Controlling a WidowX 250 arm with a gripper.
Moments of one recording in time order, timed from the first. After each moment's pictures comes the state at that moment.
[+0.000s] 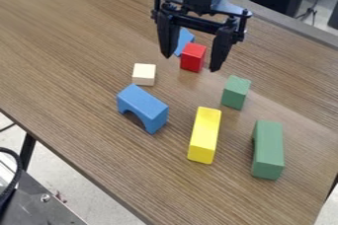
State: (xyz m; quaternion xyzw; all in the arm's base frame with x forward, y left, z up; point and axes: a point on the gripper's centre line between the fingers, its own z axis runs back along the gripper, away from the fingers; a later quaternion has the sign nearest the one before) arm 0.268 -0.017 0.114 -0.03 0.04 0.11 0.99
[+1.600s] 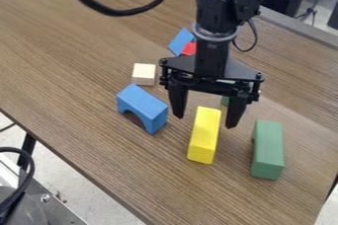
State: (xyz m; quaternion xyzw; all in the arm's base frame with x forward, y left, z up) arm 0.246 -0.061 0.071 -0.04 -0.01 0.18 0.98
